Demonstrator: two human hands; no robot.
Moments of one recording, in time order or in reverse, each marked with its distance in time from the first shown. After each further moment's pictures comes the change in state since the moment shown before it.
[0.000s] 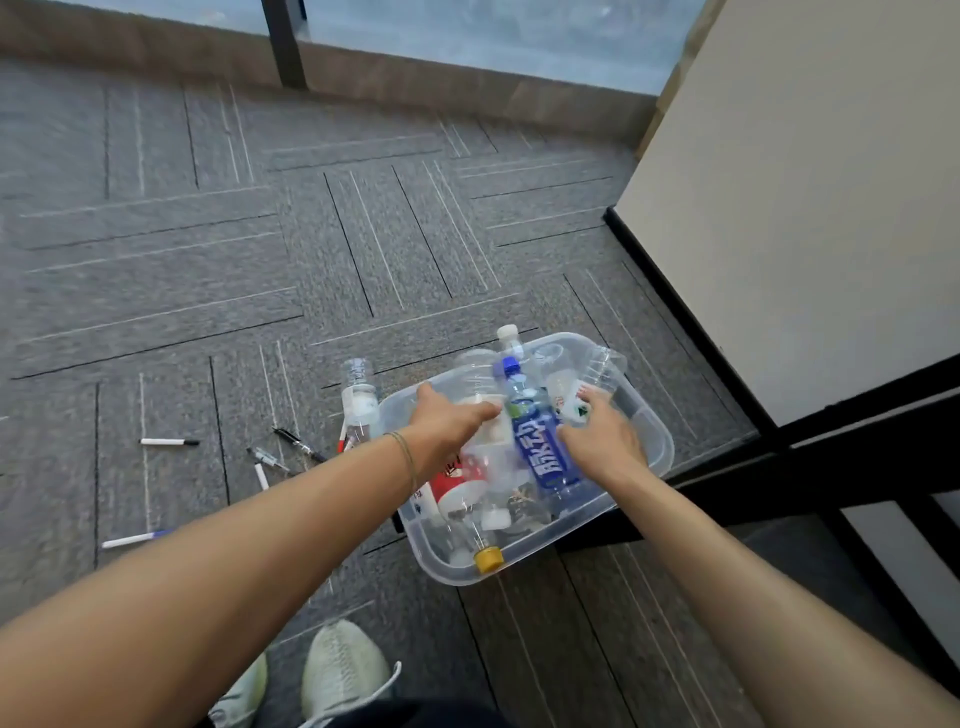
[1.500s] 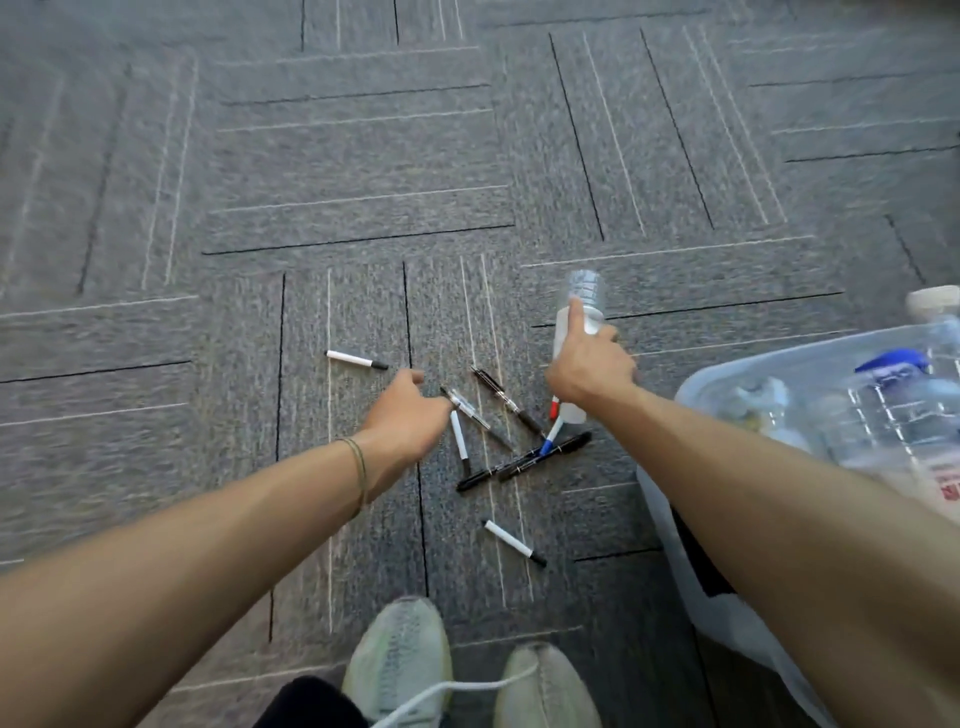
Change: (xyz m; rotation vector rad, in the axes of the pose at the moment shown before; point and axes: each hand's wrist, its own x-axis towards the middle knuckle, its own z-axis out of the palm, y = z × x) left_hand 0.140 -0.179 -0.277 0.127 0.256 -0.104; right_hand 0.096 -0.212 0.347 -0.542 -0.160 -0.222
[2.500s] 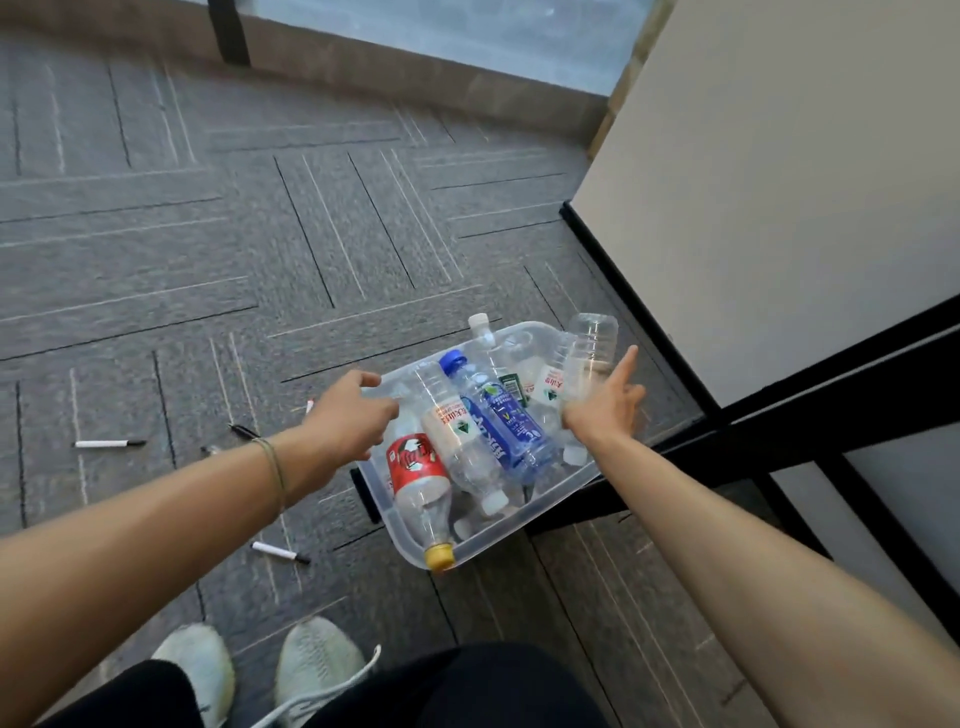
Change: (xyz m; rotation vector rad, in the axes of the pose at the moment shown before) left_hand -0.225 0.168 0.132 0.028 -0.251 0.279; right_hand -0.184 0.341 -0.171 0.643 0.429 0.495
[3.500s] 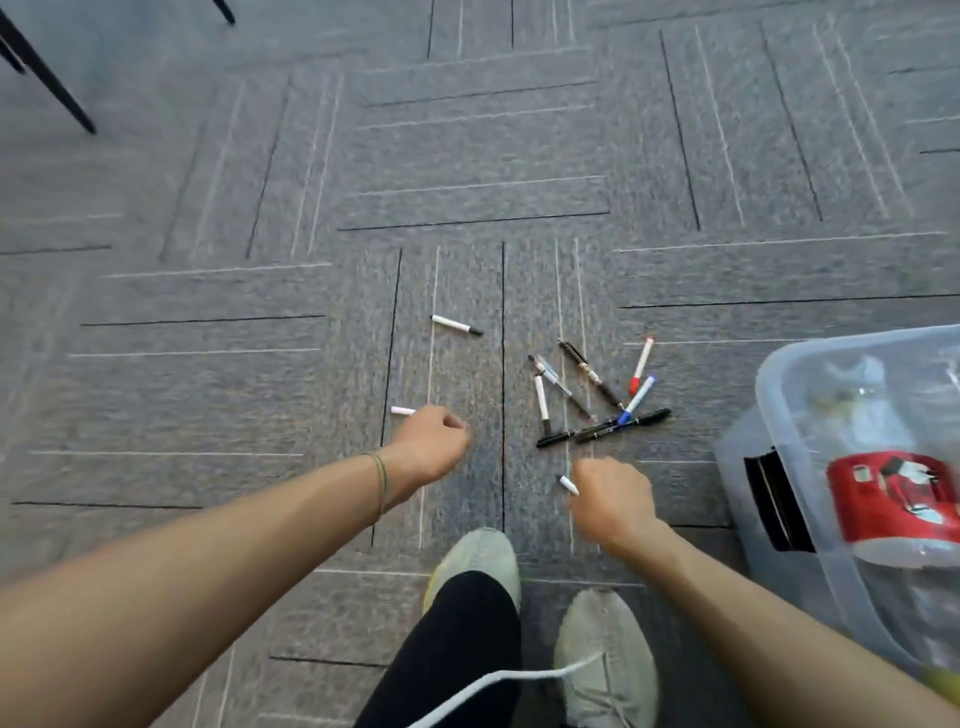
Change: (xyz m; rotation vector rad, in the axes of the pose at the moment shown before) left_hand 0.037 -0.284 -0.195 0.133 0.262 -0.358; right_hand -0.213 -0.052 0.360 -0.803 -0.685 -0.913
